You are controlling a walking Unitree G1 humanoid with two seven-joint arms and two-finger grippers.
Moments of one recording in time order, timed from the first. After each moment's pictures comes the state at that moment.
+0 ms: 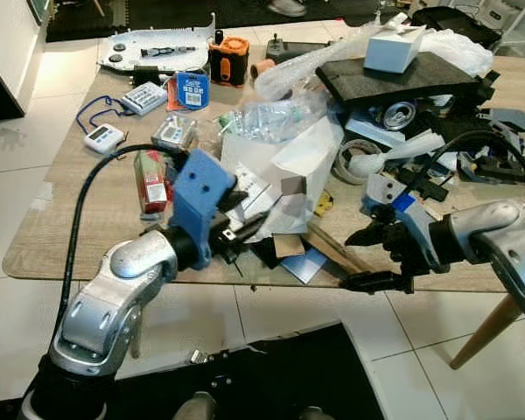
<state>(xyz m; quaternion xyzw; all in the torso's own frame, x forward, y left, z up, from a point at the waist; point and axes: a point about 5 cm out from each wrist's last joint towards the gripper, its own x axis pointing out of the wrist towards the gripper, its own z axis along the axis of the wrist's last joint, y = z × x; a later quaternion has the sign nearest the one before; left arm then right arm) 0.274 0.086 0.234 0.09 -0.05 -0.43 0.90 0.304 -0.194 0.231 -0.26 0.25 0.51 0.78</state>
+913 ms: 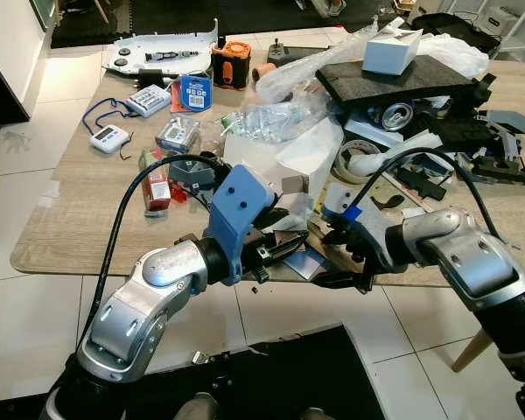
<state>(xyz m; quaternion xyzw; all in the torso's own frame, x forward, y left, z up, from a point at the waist) 0.269 0.064 0.228 0.08 -0.05 -0.47 0.88 0.321 -0.177 0.212 -0.28 0.26 0.47 0.80</state>
